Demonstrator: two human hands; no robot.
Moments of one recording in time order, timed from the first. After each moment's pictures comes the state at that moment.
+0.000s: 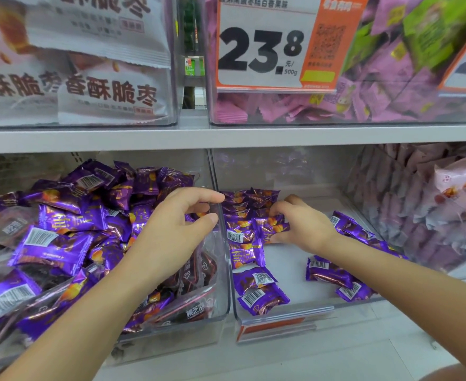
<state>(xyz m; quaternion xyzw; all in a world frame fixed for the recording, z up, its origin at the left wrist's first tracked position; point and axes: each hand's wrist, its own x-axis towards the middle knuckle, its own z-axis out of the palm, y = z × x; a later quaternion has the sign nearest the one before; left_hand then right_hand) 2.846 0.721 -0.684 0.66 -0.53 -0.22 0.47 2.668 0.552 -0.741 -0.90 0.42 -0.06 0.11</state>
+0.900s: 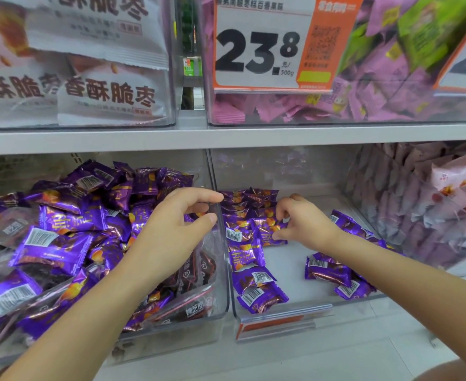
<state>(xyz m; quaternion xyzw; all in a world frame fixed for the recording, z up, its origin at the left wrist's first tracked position) 2.845 0.722 -0.683 0.67 -0.53 -0.23 0.47 2.664 0.541 -0.745 -0.90 0.40 -0.10 0.14</state>
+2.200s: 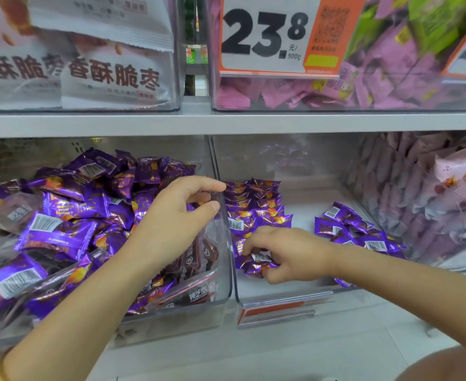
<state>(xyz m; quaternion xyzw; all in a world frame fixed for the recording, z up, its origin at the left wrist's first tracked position) 2.844 0.725 -0.680 0.67 -0.53 -0.23 0.46 2.667 0.608 -0.731 -0.96 0.20 0.07 0.17</state>
